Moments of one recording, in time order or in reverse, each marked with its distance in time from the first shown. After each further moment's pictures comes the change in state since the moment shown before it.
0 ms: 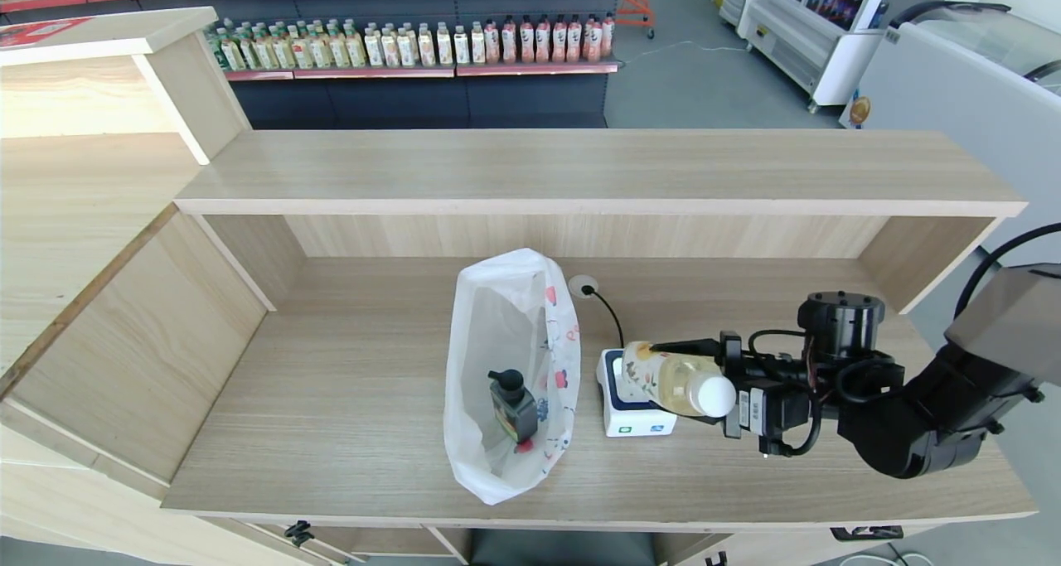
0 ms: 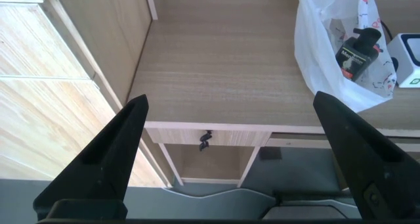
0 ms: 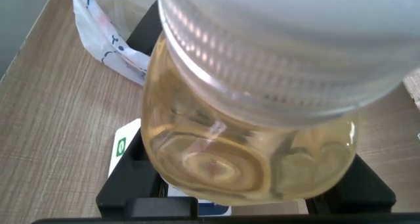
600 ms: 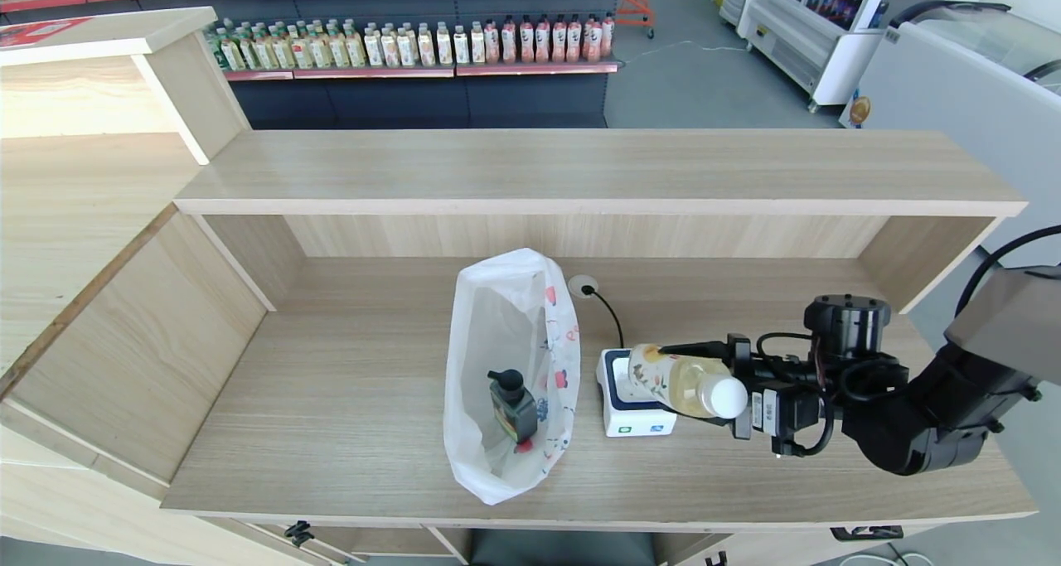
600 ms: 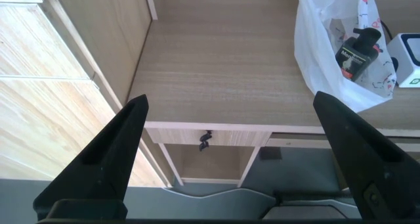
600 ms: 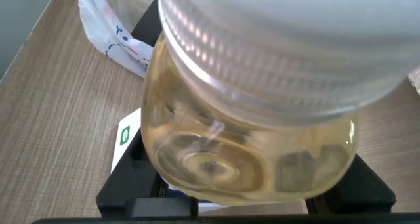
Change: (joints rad) left arm 0.000 0.000 0.000 0.000 0.000 0.000; right arm -0.045 0.025 -0.010 0.002 0.060 -0.013
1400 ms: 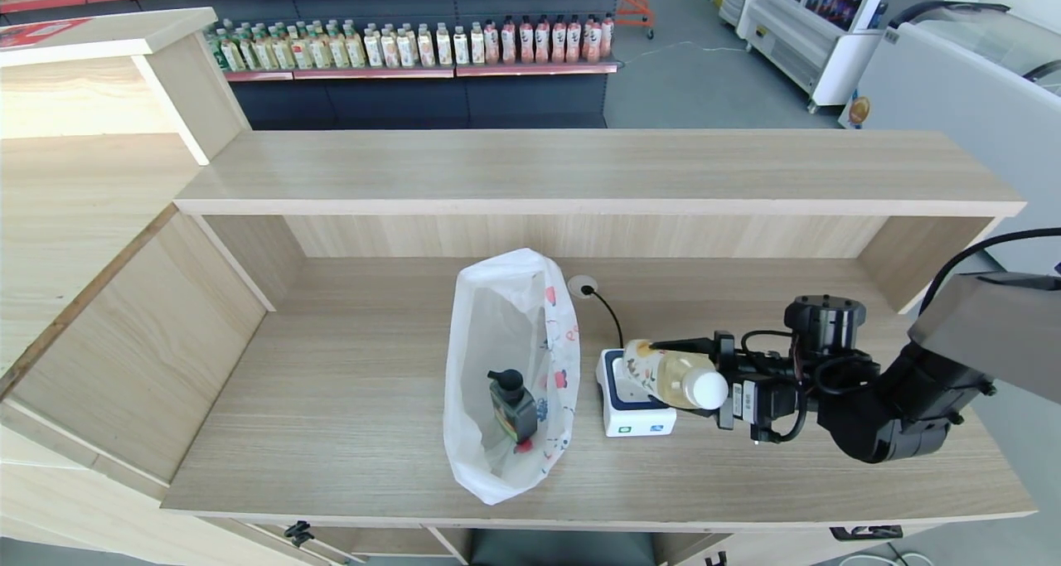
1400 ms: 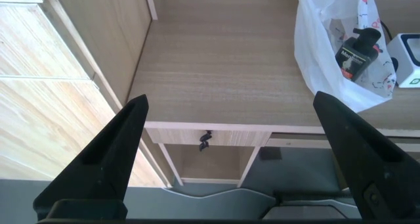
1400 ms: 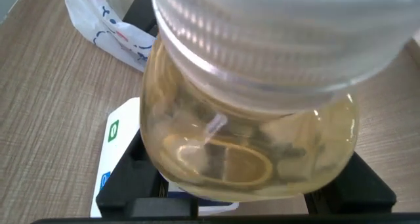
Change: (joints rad) left arm 0.000 0.000 0.000 0.000 0.000 0.000; right arm 0.005 0.102 -0.105 -0.005 -0.001 0.021
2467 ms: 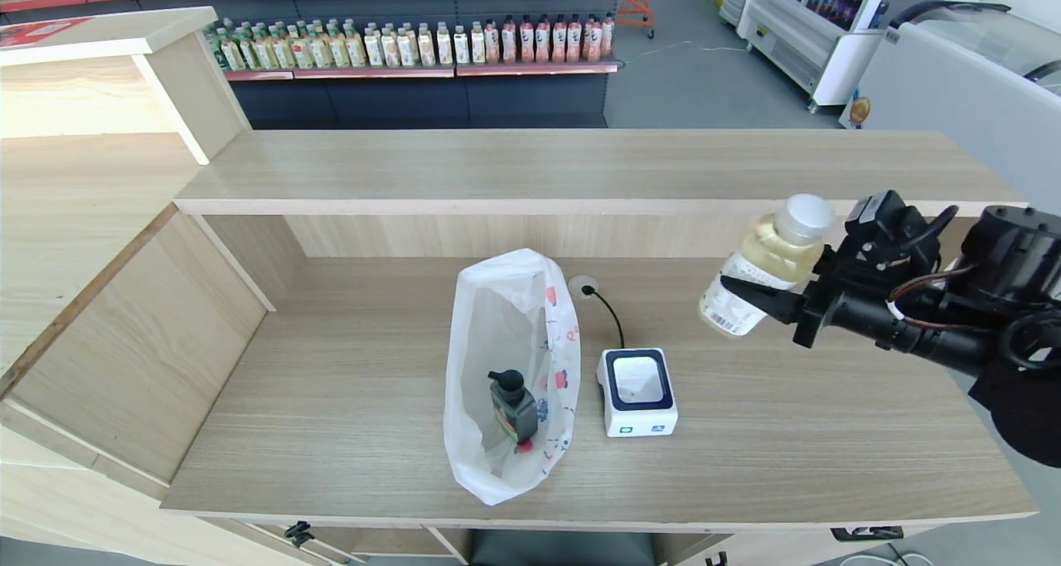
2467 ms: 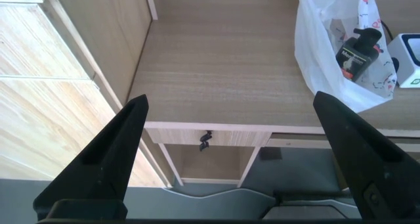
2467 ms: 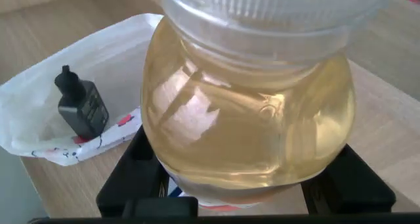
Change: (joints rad) left arm 0.000 0.000 0.000 0.000 0.000 0.001; right arm -0.036 -0.524 0.177 0.005 -0.496 1.017
